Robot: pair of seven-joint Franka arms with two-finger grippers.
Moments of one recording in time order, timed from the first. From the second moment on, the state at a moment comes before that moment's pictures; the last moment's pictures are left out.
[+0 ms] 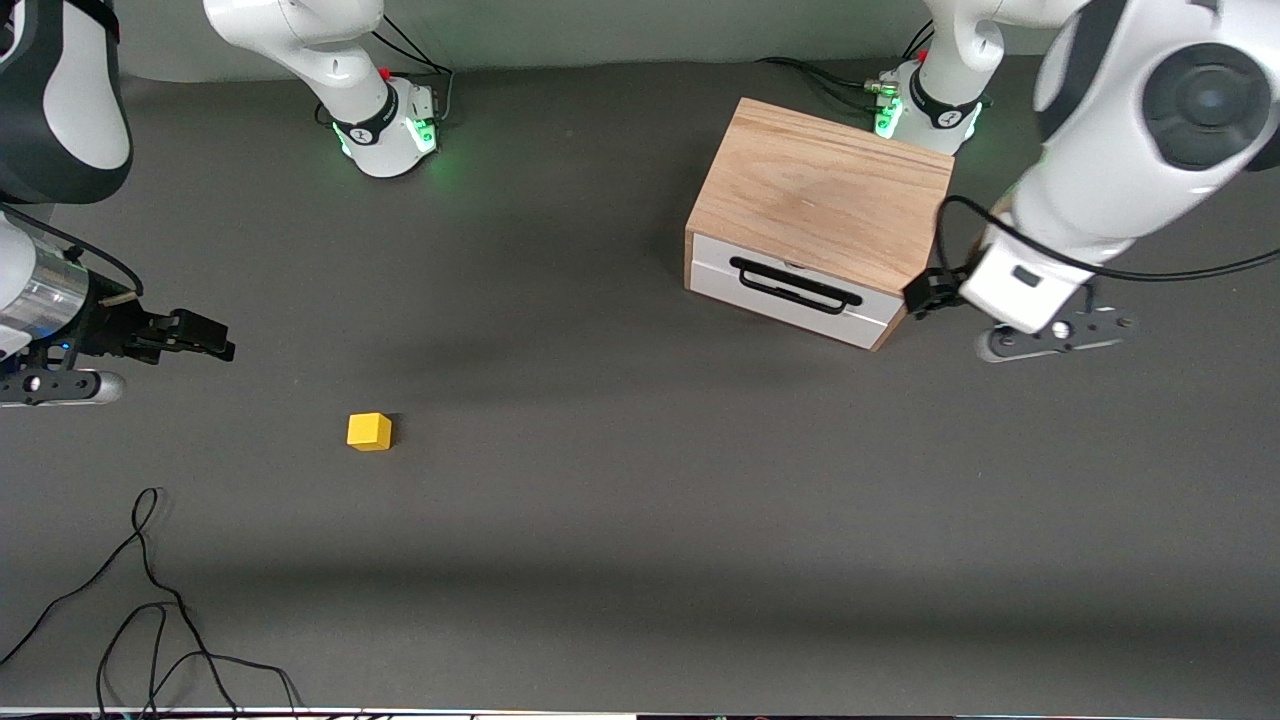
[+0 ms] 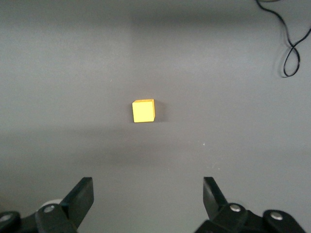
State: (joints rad) left arm -0.36 0.13 0.01 -1.56 -0.03 1.60 -0.61; right arm 0.09 0.10 -0.12 -1.65 0.04 1.71 -0.01
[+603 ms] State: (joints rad) left arm -0.56 0.15 0.01 -1.55 -0.06 1.64 -1.43; right arm 0.09 0.10 -0.12 -1.59 0.04 1.68 0.00
